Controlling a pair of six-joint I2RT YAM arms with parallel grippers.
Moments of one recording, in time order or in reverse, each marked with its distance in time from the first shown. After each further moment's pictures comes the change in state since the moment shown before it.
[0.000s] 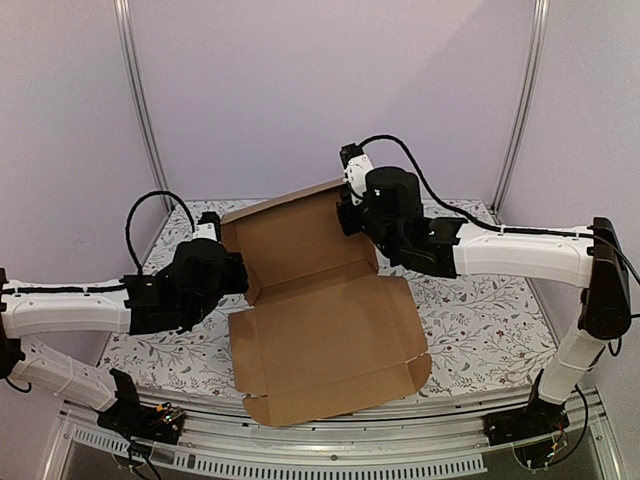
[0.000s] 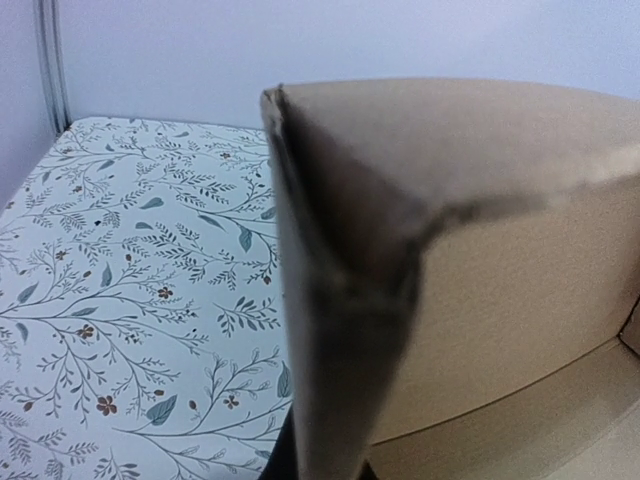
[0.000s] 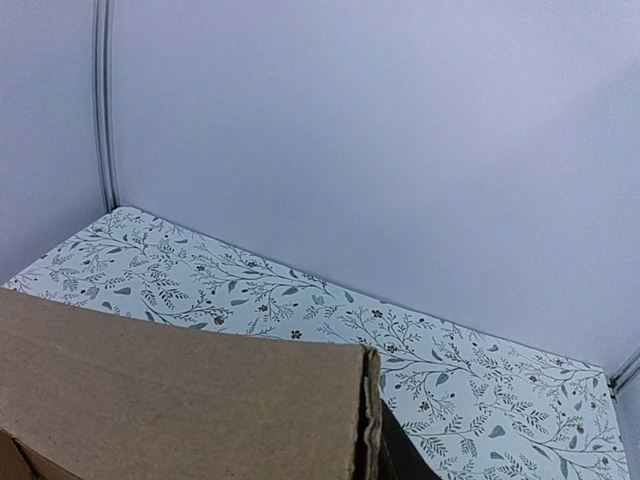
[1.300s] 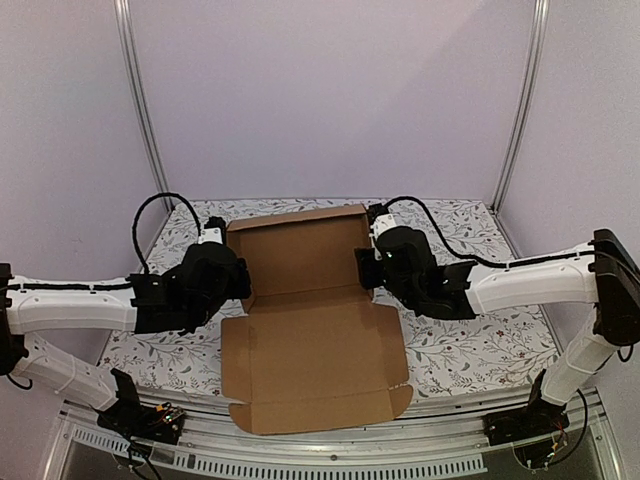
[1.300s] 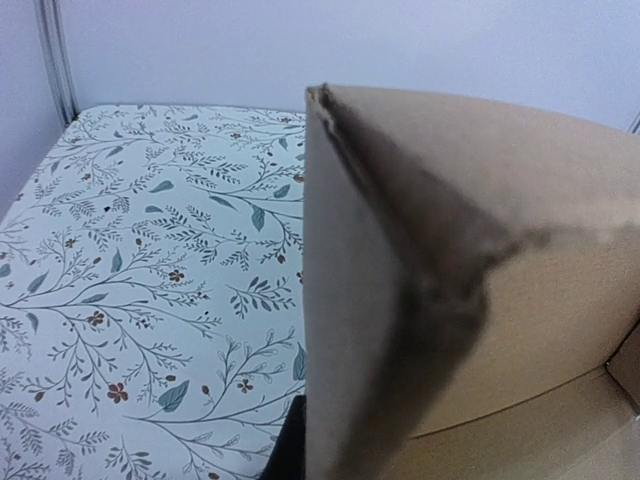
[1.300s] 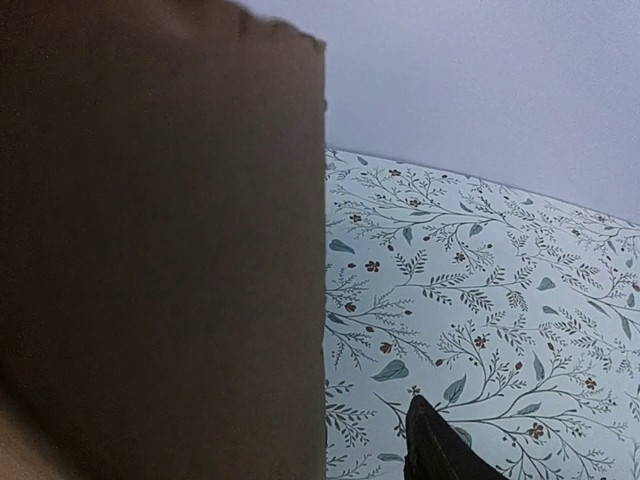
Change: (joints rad) left arm -0.010 0.039 0.019 -0.061 -0.024 -0.015; right arm 0.019 -0.097 -0.364 0.025 -0.013 0.303
